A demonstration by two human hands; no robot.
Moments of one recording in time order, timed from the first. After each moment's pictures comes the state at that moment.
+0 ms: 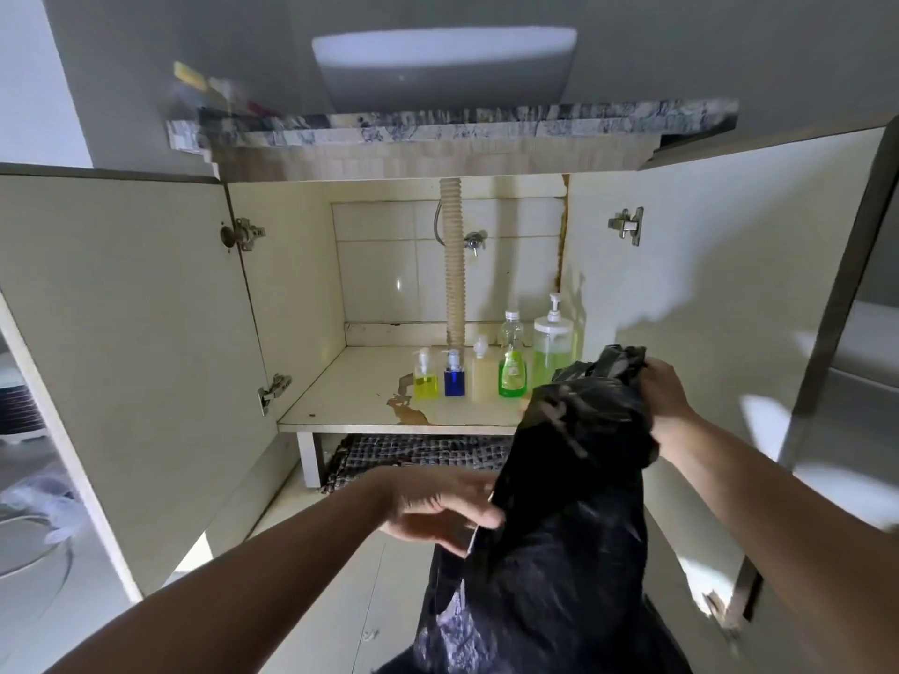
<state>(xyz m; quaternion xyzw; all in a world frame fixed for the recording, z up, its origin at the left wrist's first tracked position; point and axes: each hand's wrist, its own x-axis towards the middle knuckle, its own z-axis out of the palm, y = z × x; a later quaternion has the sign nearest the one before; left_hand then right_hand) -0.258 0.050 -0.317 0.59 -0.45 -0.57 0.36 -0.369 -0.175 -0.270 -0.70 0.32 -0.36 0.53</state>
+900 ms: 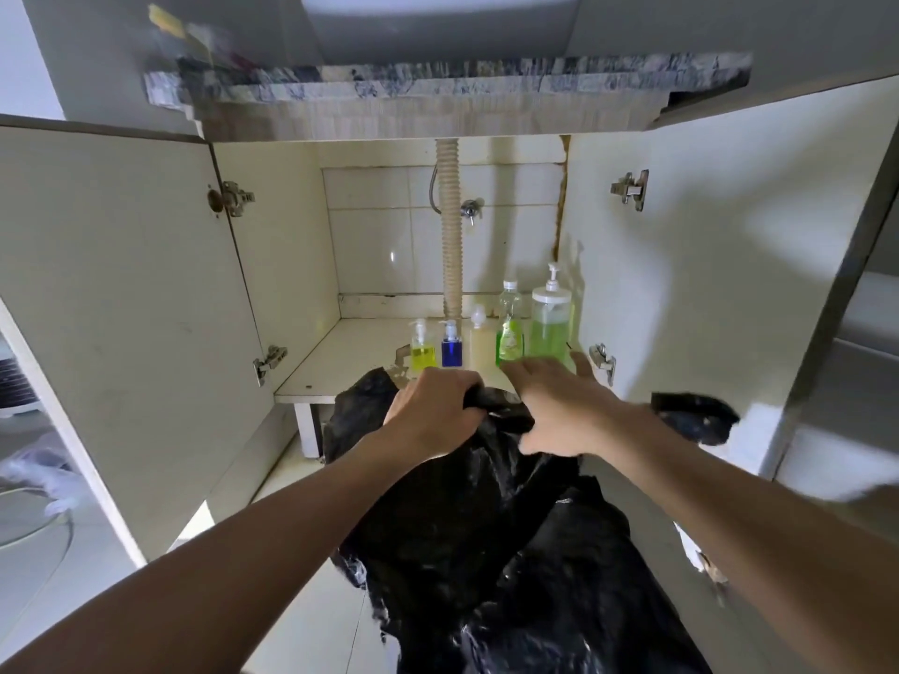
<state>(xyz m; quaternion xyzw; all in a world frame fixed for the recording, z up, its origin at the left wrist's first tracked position) -0.246 0.034 -0.308 0.83 -0.48 0.10 0.26 -0.358 -0.093 -0.282 -0.99 0.13 -0.04 -0.04</state>
